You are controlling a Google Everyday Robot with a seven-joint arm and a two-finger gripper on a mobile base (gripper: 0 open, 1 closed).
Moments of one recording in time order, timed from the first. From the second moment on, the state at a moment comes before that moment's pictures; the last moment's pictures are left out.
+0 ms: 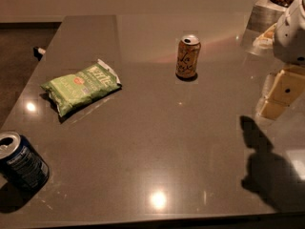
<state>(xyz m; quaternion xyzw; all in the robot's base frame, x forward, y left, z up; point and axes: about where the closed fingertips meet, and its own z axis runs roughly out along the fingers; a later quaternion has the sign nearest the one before) 0.438 -0.216 0.979 -0.60 0.78 -0.04 0.16</state>
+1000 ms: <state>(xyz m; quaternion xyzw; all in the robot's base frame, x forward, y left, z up) 0.472 -0.200 0.975 -0.59 0.79 -0.02 0.18</state>
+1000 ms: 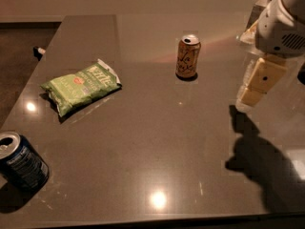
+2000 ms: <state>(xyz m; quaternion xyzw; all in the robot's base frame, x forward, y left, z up) 0.591 -0.189 0.955 -0.48 0.84 0.04 0.25</state>
